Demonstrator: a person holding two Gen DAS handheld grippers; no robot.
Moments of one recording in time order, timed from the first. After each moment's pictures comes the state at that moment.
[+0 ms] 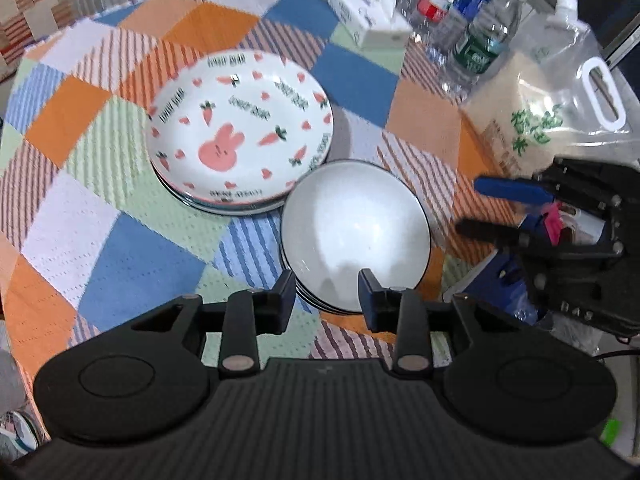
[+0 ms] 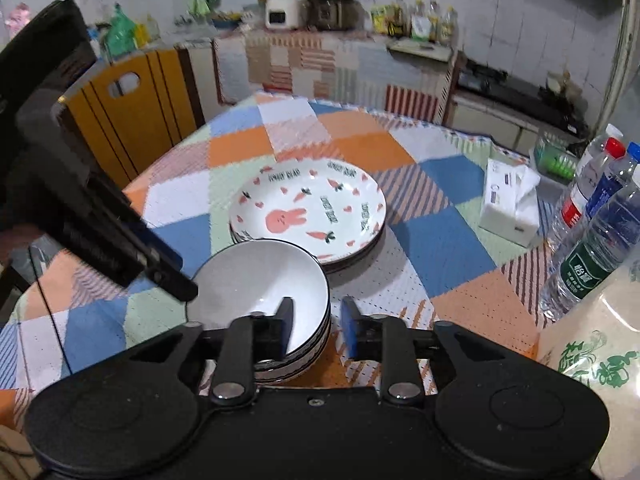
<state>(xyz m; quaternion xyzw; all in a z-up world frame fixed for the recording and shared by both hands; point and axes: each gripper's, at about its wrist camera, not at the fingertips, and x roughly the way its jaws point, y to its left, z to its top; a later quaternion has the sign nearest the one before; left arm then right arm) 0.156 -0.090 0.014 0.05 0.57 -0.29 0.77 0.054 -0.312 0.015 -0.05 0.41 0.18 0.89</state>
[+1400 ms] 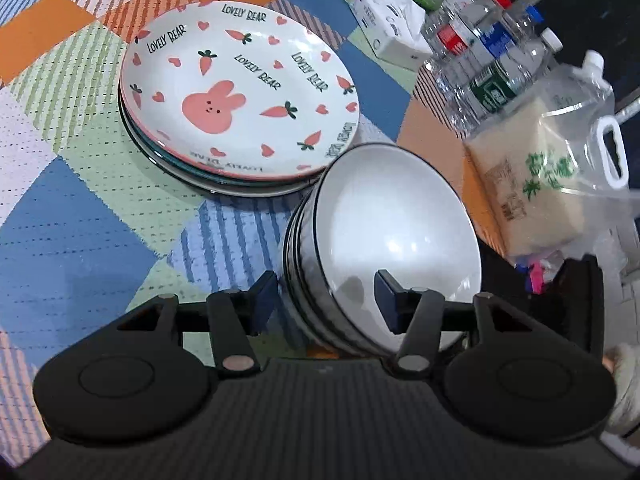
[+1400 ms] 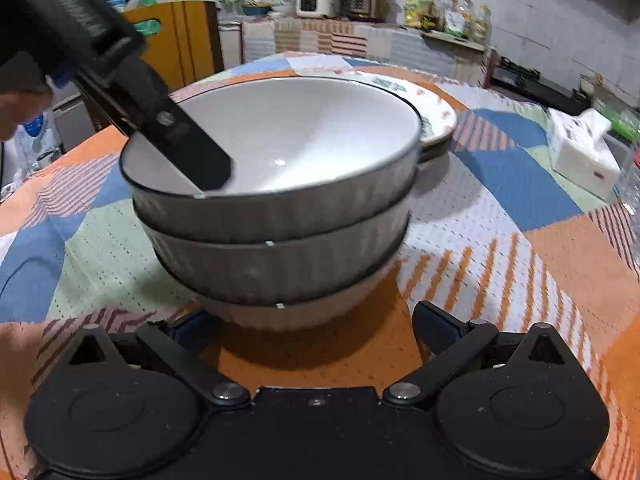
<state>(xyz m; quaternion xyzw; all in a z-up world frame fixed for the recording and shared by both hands) 0.177 -0.069 -0.086 -0.10 0.55 -0.32 0.77 0.056 -0.277 -0.139 -0.08 0.39 0.22 0.89</state>
